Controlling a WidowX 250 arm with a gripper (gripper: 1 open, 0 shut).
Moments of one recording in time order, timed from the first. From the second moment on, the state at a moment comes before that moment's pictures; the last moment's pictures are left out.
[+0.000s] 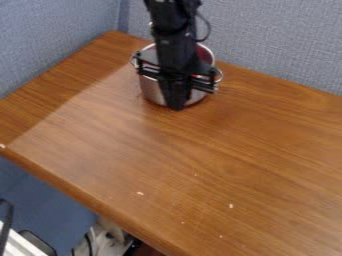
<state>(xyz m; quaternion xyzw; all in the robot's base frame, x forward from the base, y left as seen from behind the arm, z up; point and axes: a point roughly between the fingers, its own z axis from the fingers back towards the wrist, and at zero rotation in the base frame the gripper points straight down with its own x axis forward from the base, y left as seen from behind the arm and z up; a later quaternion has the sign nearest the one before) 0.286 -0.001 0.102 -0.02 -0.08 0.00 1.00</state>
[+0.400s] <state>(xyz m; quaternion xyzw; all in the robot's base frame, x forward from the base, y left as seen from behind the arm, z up) 0.287 -0.052 0.096 -0.04 -0.06 -0.08 0.99</state>
